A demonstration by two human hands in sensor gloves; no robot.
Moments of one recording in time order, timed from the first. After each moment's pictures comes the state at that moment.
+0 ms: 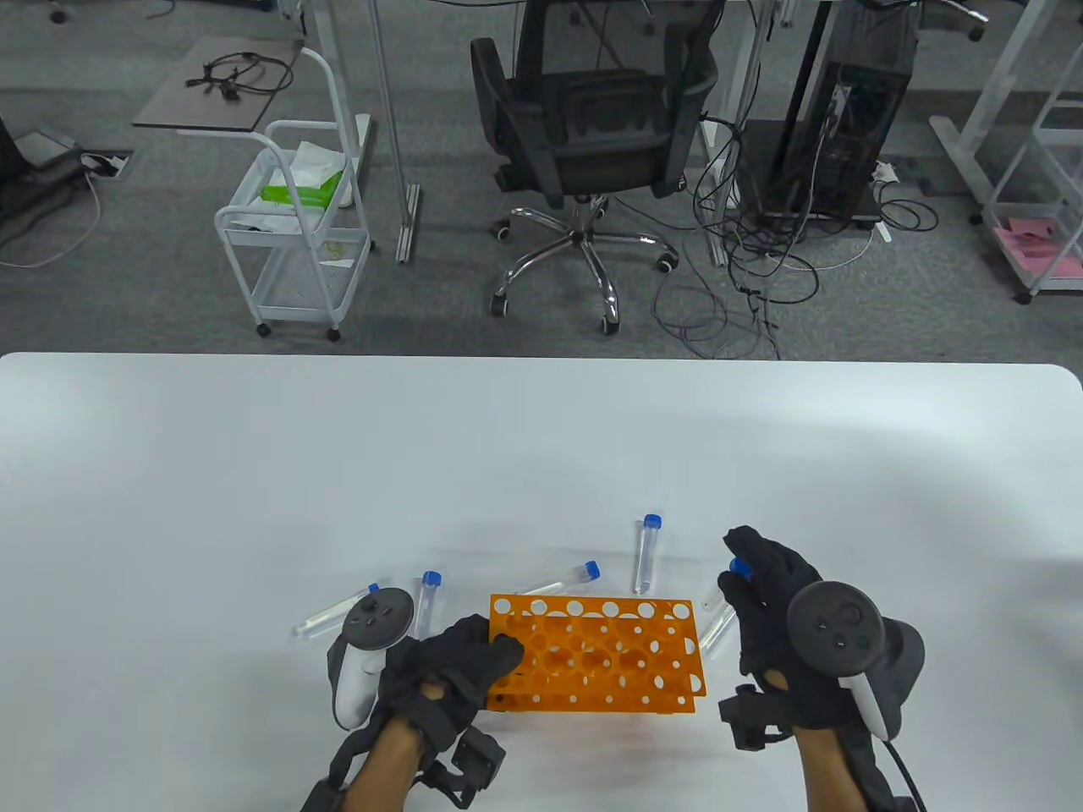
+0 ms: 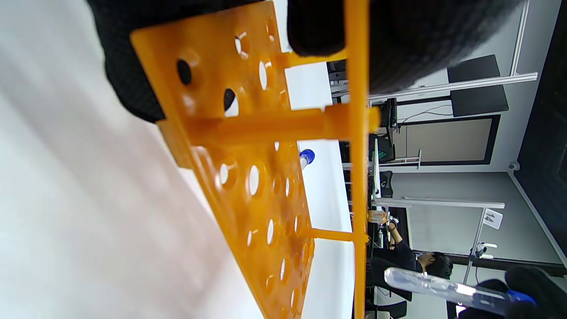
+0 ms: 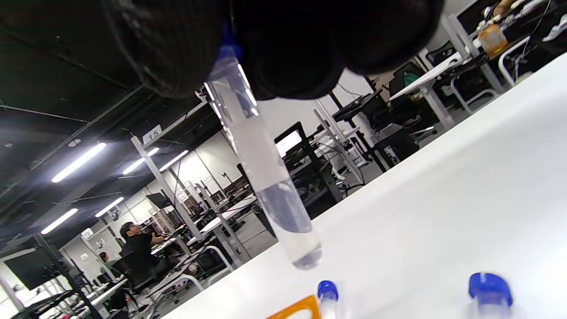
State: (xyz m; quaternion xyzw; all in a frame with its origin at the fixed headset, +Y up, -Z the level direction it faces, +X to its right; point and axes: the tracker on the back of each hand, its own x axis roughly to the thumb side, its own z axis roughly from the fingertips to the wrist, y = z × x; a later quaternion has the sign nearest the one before) left_hand -0.138 -0.755 -0.278 -0.24 0.02 0.62 0.75; right_hand 0.221 -0.631 -0.276 -0.01 -0.13 0.95 0.30
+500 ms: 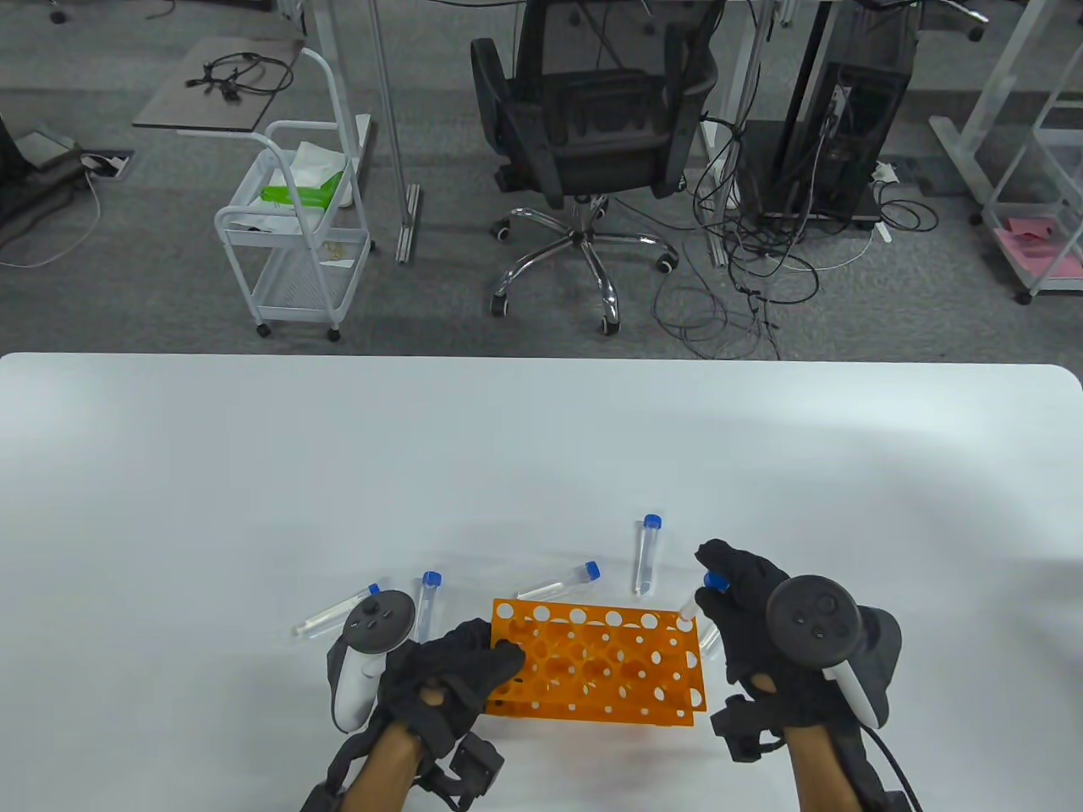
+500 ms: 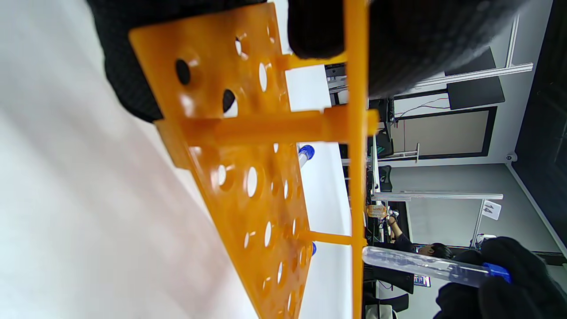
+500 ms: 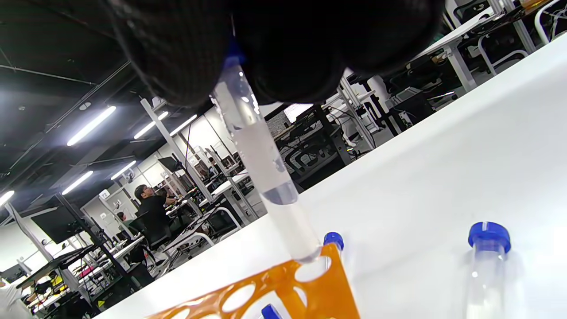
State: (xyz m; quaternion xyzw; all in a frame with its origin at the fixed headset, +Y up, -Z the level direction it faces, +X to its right) left_hand -0.138 -0.756 -0.277 -0.24 0.01 0.62 0.75; right_hand 0.211 -0.638 -0.281 0.03 -0.07 0.96 0.28
